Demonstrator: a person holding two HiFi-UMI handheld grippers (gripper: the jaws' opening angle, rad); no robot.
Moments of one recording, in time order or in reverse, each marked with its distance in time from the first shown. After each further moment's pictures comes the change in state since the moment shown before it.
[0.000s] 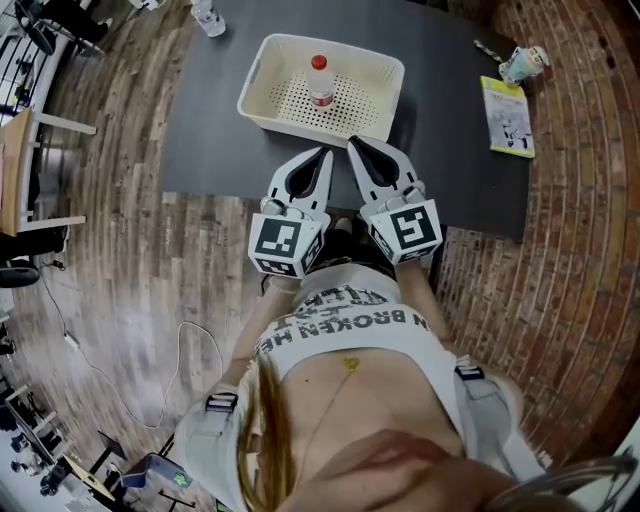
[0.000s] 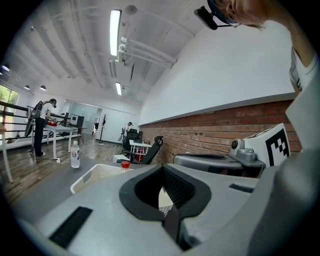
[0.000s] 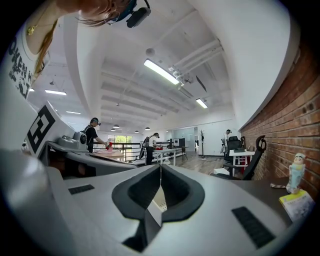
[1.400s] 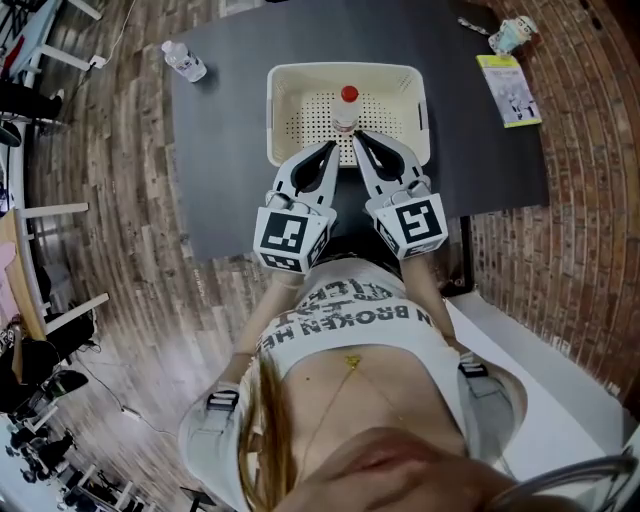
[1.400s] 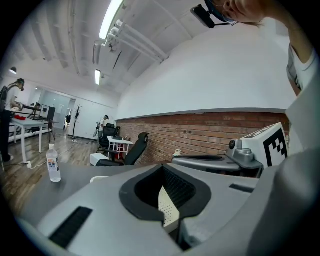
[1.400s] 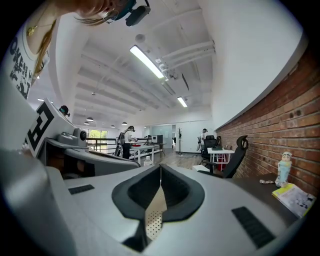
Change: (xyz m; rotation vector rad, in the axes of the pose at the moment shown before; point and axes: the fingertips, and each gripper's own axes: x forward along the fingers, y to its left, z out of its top) left arm 0.050 0.138 0.026 0.047 0.055 -0.317; right arm 0.144 0.000 0.000 0.009 0.036 -0.290
